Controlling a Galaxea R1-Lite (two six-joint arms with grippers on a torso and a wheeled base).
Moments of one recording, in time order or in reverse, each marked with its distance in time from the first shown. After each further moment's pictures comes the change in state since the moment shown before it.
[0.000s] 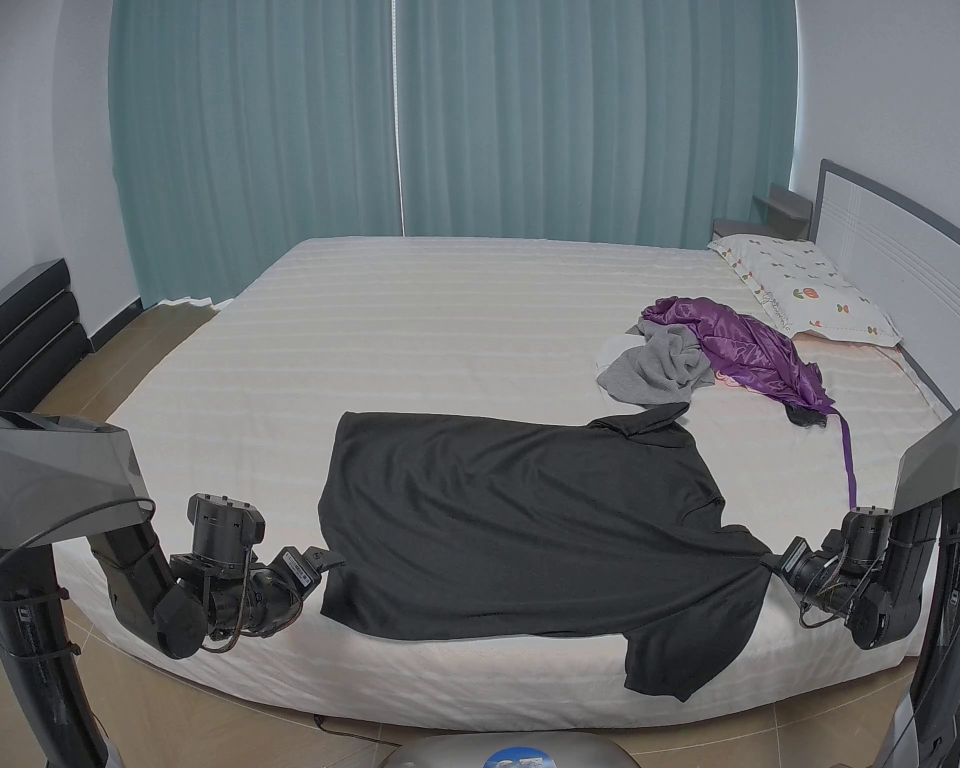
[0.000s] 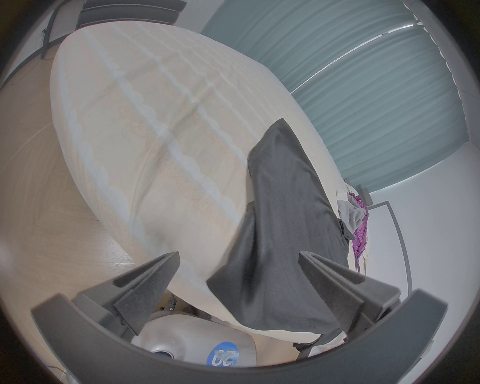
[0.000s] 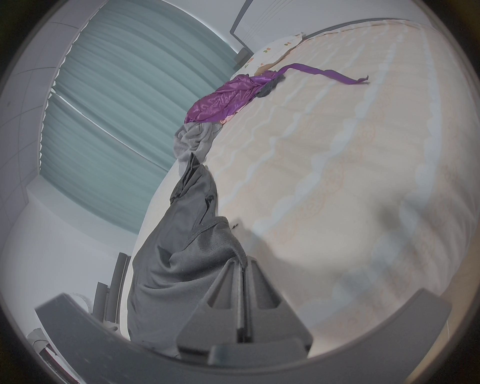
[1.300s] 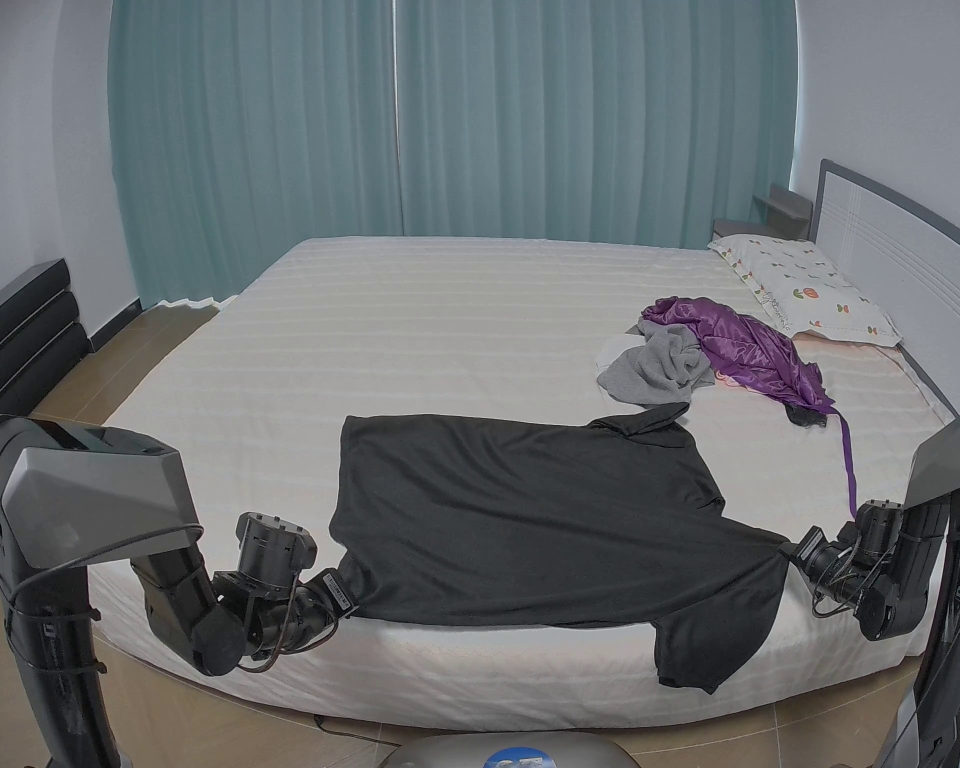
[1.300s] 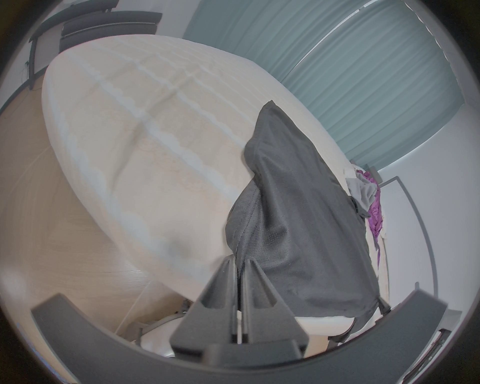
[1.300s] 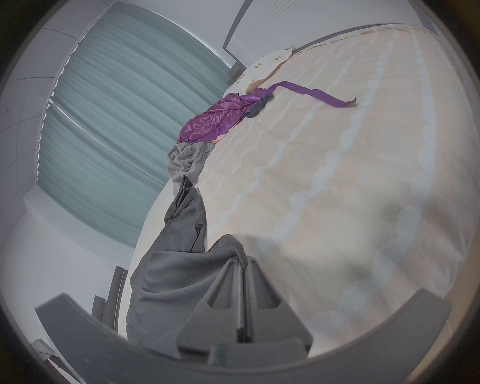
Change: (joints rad) left arm -0.132 0.068 -0.041 0.018 0.139 0.049; right arm -0.076 -0.002 -0.039 0.006 0.000 0.000
